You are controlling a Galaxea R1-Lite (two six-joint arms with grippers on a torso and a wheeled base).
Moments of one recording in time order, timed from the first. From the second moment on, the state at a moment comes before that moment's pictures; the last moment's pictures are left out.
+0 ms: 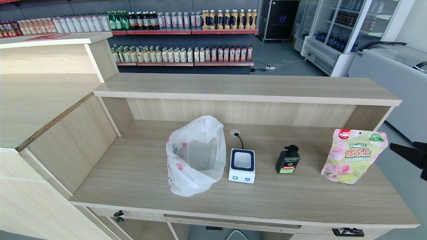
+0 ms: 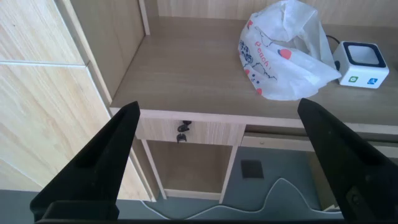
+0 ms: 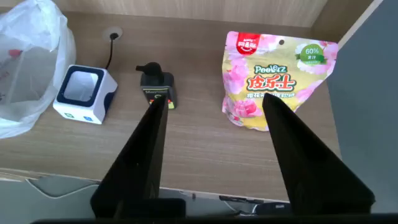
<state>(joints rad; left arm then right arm) 0.00 0.00 0.00 0.00 -0.02 -0.01 -0.19 1.11 -0.51 -0.37 0.21 -0.12</state>
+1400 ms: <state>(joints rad) 0.00 0.00 0.00 0.00 -0.02 -0.01 -0.18 2.14 -0.81 -0.74 0.80 -0.69</state>
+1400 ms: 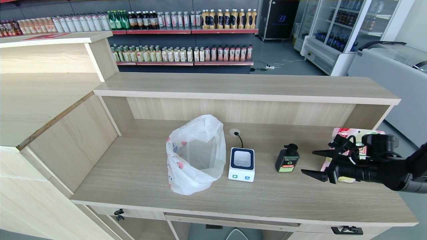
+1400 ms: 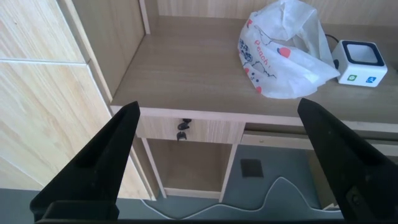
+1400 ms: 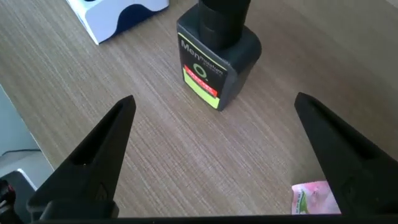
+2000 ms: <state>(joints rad) 0.00 0.00 0.00 0.00 -0.02 -0.01 -0.10 2.29 -0.91 -0.83 0.84 -0.75</state>
